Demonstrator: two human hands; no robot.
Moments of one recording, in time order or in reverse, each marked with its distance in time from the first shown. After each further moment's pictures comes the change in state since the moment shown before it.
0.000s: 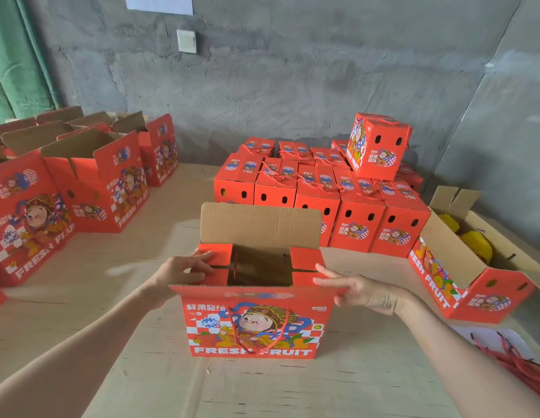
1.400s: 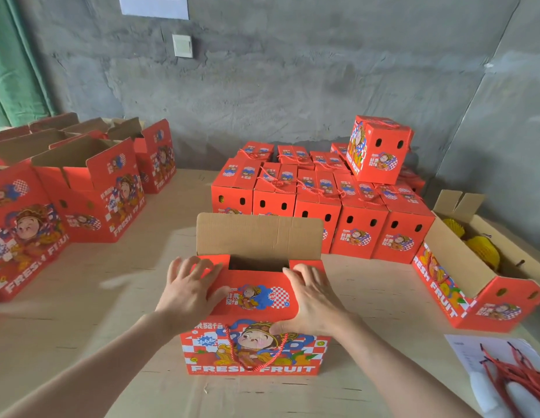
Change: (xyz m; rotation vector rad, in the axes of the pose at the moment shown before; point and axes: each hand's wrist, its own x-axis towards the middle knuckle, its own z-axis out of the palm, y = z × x) left_hand 0.005 0.003 0.034 1.050 0.247 0.232; right_hand 0.073 -0.012 0.060 -0.986 0.496 -0.031
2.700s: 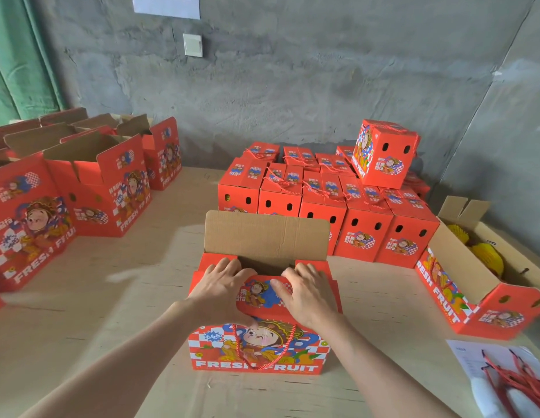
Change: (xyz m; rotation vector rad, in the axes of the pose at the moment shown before) left_hand 0.018 0.027 0.002 0.008 -0.210 0.144; right_hand 0.014 -0.026 0.003 -0.038 0.178 0.129
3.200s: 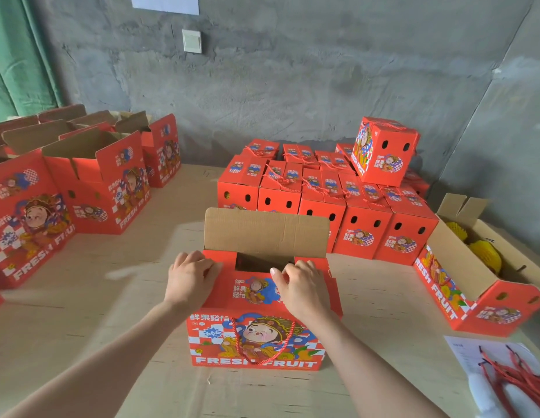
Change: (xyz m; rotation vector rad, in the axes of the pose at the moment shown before) left_hand -0.015 -0.025 -0.002 -0.349 0.429 -0.352; right_hand 0.005 -0.012 0.005 0.100 0.099 0.148
